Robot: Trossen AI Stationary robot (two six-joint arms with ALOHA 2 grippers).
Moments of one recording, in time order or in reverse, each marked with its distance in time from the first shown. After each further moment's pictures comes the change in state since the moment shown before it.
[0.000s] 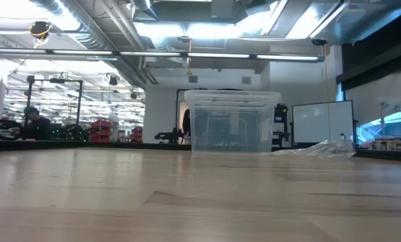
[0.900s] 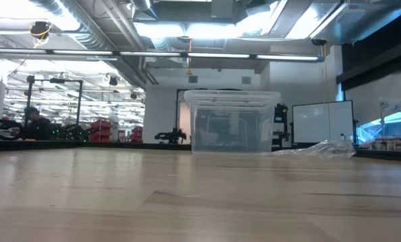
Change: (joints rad) left arm 0.019 0.056 0.000 0.012 -0.015 0.243; right arm -0.027 0.020 0.000 -0.078 -0.094 0.486
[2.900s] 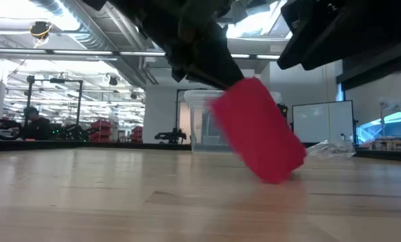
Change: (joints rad) left arm 0.044 0.212 0.005 -0.317 -0.129 -0.618; right arm -0.170 0.308 -0.002 -0.287 -0.033 0.711
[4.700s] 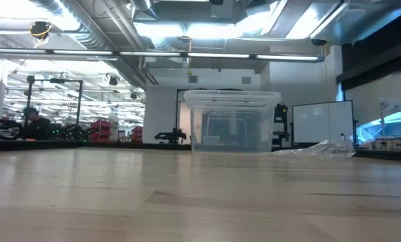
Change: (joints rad) left arm -0.039 0.010 -0.004 0.844 -0.049 0.443; right arm 0.480 -0.545 -0.318 0.189 0.757 -0.124
